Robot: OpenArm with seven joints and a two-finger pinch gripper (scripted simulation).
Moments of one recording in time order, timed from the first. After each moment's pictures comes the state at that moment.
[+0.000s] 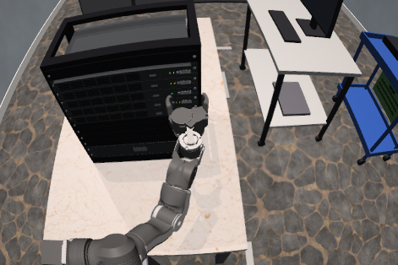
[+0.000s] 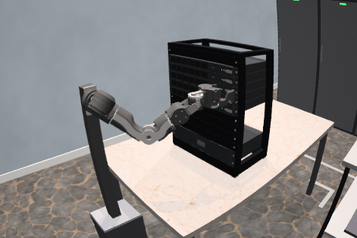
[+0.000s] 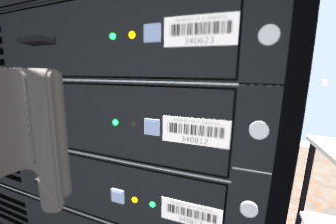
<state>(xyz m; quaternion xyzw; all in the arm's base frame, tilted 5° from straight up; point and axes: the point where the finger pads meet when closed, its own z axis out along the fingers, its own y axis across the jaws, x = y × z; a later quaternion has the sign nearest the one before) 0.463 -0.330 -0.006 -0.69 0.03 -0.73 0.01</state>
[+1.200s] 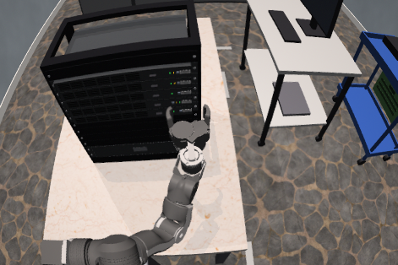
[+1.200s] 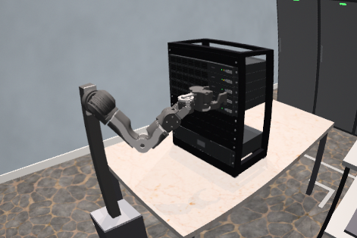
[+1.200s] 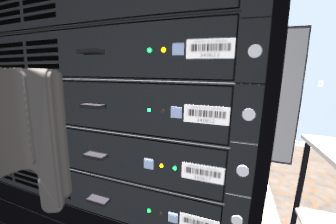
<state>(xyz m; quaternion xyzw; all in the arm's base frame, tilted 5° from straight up) 0.418 -0.329 -0.008 -0.69 0.04 -0.73 0.00</state>
